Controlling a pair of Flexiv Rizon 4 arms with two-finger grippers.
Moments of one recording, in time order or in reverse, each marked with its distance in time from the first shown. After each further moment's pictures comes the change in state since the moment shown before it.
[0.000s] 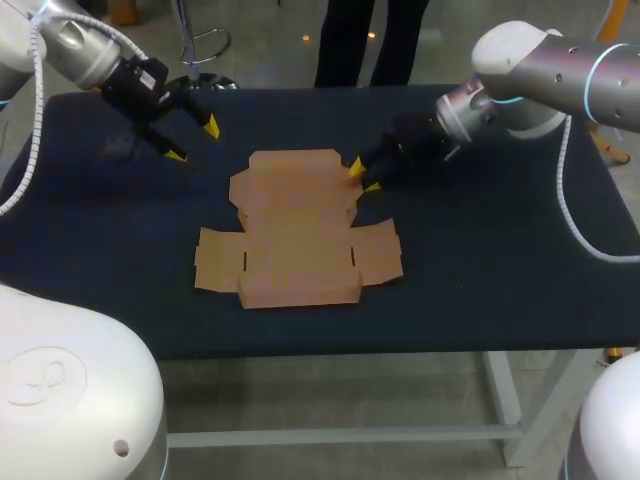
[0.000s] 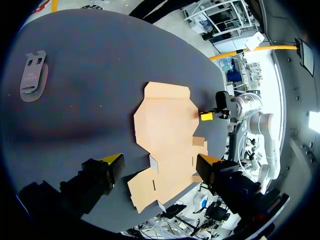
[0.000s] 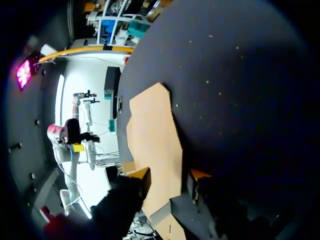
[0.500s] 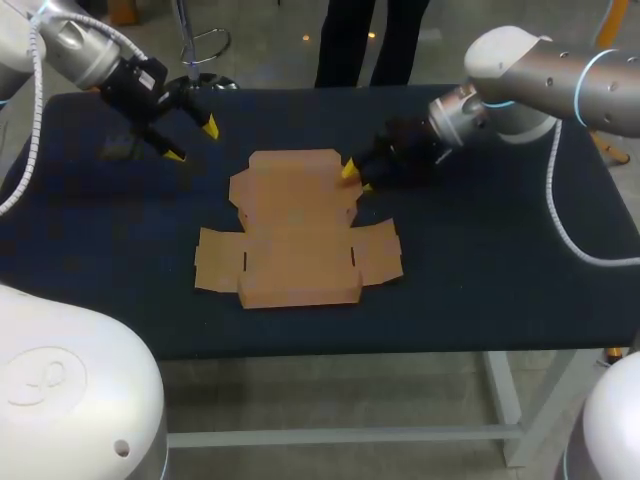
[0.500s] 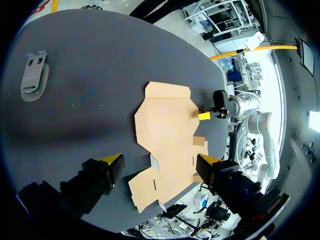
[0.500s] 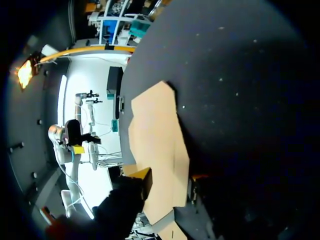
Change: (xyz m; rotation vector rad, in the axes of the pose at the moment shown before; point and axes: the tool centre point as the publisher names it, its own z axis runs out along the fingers) left arm -0.001 0.001 -0.001 0.000 -0.004 0.000; right arm 0.005 0.005 0.015 -0.002 0.032 -0.006
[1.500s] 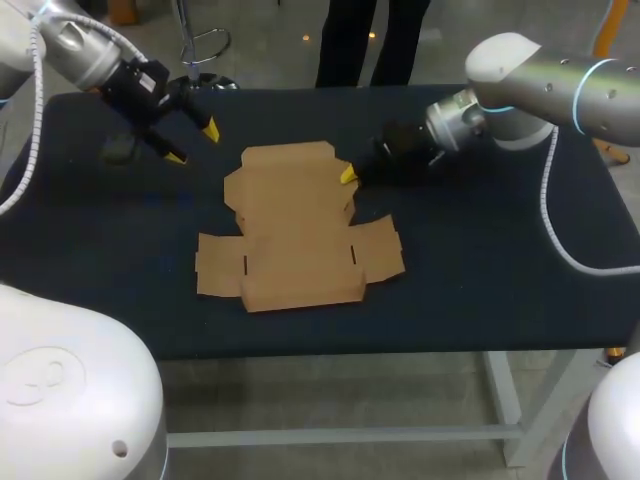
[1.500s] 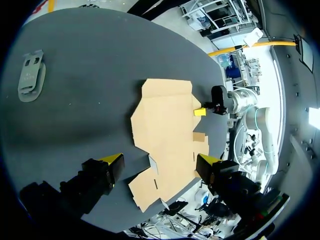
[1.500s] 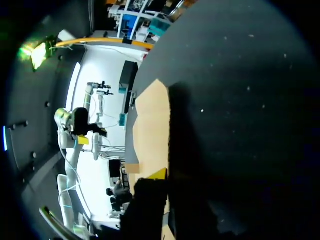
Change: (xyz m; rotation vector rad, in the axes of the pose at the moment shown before) left arm 0.001 0.005 0.003 -0.030 0.011 0.028; right arm 0.006 0.002 0.007 -0.014 0.059 -0.148
